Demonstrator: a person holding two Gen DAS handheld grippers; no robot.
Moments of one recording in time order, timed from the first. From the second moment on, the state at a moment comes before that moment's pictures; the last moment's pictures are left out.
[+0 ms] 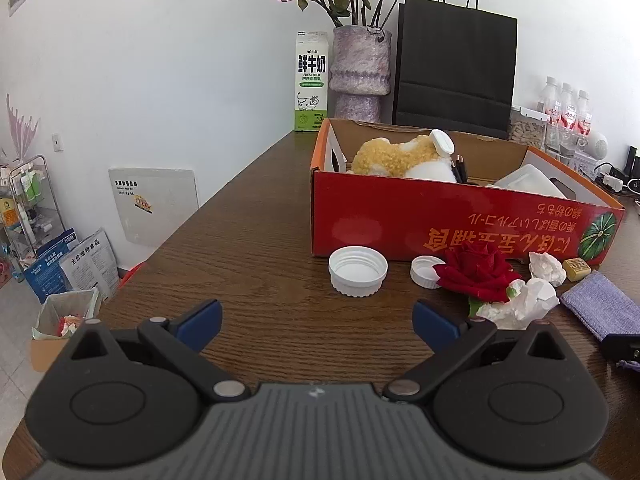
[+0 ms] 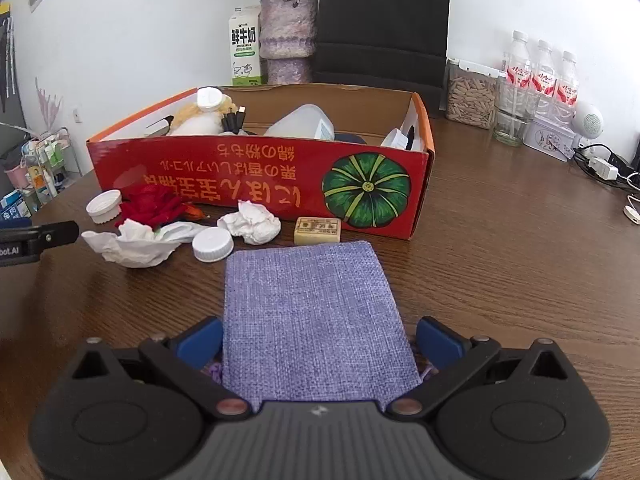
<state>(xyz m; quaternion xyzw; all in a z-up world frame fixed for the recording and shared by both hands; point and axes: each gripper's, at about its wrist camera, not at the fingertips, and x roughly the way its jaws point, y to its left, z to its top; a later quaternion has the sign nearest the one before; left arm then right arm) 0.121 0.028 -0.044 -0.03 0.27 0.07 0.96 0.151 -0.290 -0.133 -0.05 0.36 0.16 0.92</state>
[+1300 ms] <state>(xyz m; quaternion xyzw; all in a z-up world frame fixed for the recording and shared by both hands) 0.136 0.000 -0.023 -0.03 0.28 0.04 0.96 0.127 -0.328 -0.095 0.00 0.28 0.15 0.95</state>
